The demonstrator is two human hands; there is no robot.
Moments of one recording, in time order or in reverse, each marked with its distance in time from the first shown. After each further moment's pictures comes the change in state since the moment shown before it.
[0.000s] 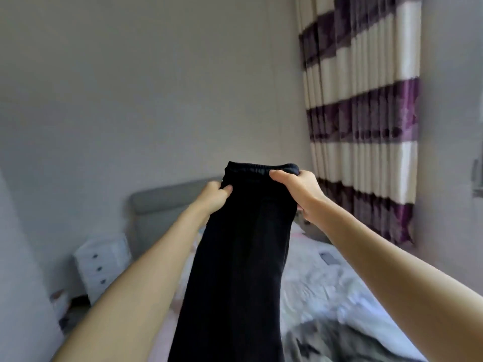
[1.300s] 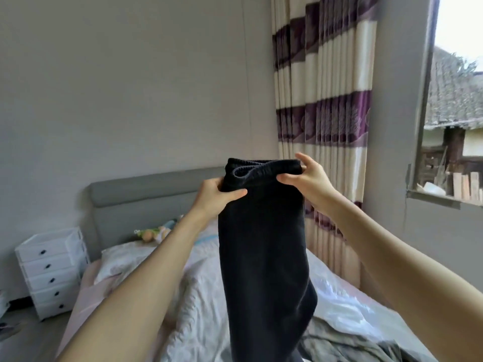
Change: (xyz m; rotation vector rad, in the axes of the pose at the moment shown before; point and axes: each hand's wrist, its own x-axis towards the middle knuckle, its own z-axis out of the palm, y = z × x) left_hand -0.047 0.023 0.041 -0.299 -0.042 0.284; right_hand -0.023 -0.018 -0.072 -0.170 -0.008 -0.257
